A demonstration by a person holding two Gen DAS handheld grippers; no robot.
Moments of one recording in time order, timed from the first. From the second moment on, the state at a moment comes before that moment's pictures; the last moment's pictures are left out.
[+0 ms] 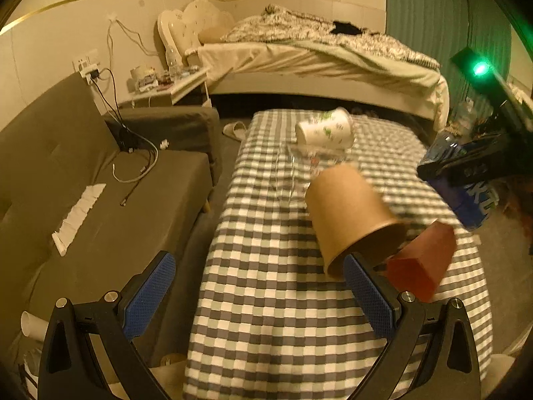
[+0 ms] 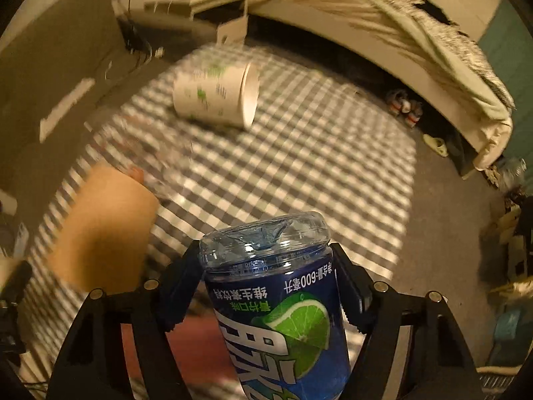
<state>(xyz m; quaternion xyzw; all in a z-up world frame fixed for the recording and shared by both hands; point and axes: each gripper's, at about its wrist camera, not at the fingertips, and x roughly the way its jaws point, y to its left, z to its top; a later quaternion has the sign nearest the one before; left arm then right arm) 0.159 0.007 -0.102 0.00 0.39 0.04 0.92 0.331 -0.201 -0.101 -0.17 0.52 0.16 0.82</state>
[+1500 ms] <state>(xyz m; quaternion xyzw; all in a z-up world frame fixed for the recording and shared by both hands) 0.069 0.054 -0.093 0.00 0.41 0.05 0.91 0.148 -0.158 -0.102 0.08 0.52 0.08 0.84</state>
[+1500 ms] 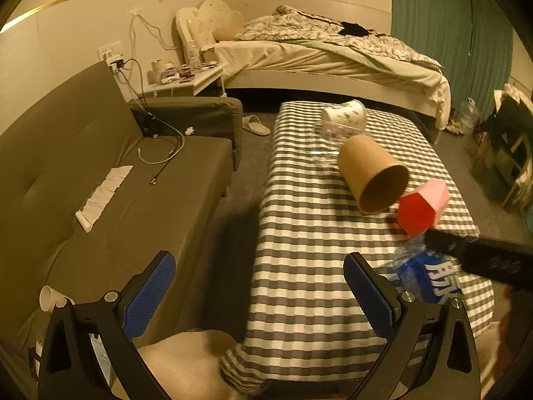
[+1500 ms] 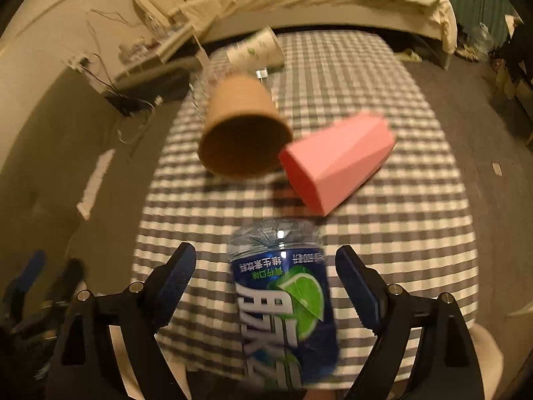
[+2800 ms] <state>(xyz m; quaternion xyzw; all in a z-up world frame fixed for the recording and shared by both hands) 0.174 -0.097 -0.176 0.02 0.64 -0.05 0.77 0.109 -0.316 -0.127 0.03 0.57 0.05 0.82</state>
